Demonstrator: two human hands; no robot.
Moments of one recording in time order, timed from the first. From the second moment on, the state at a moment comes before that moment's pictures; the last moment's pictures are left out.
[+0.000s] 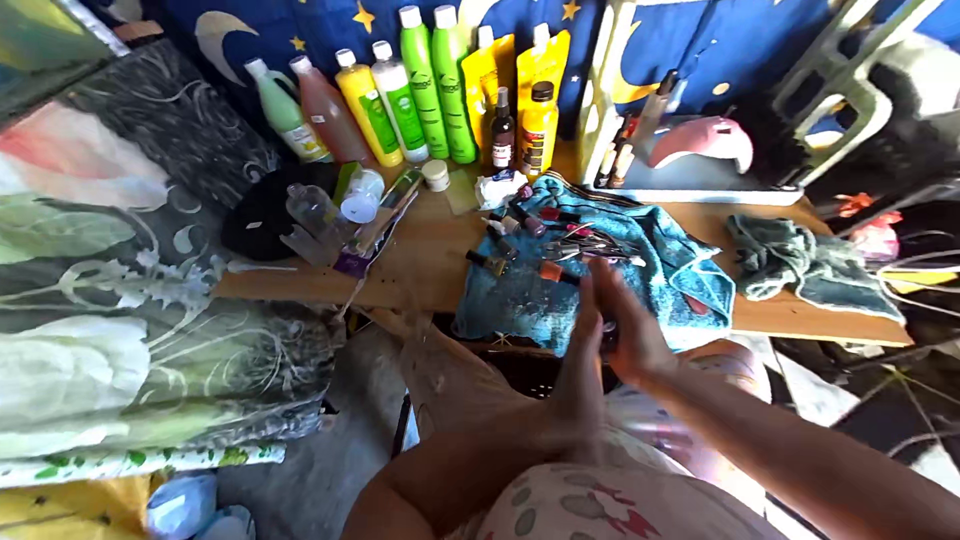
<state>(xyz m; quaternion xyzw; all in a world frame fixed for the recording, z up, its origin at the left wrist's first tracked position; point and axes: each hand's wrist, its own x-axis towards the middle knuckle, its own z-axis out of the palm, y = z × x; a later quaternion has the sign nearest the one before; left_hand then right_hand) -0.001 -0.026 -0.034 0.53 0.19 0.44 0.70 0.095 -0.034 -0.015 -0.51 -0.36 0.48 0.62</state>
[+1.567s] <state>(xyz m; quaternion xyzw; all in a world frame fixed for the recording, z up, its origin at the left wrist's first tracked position) -0.011 0.042 0.024 0.48 0.00 0.58 0.65 0.059 -0.049 -0.002 -0.35 -0.74 0.05 0.57</state>
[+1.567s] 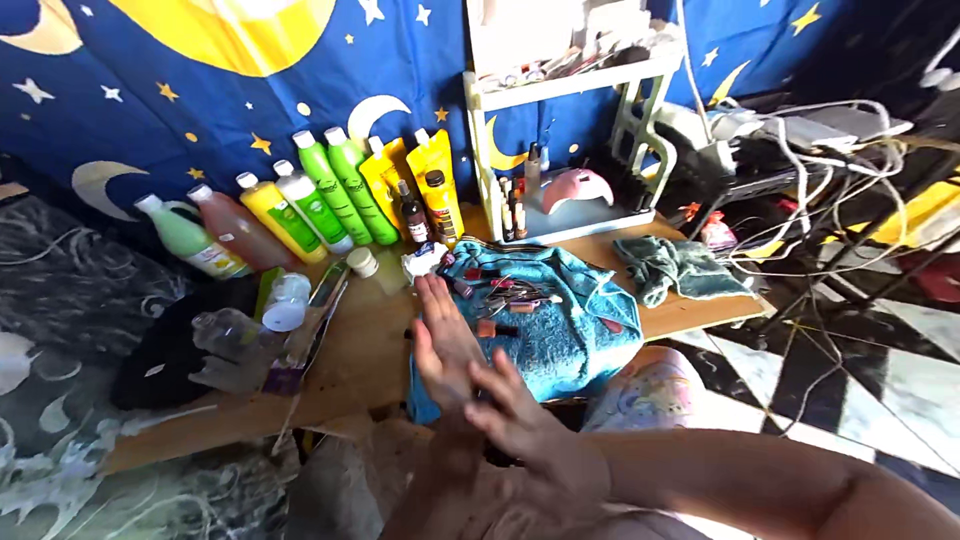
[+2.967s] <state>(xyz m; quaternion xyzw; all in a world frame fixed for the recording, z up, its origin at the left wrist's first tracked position) 0.036 0.015 0.019 0.49 0.29 0.46 0.68 0.102 -0.022 0.021 -0.46 -0.32 0.46 0.69</state>
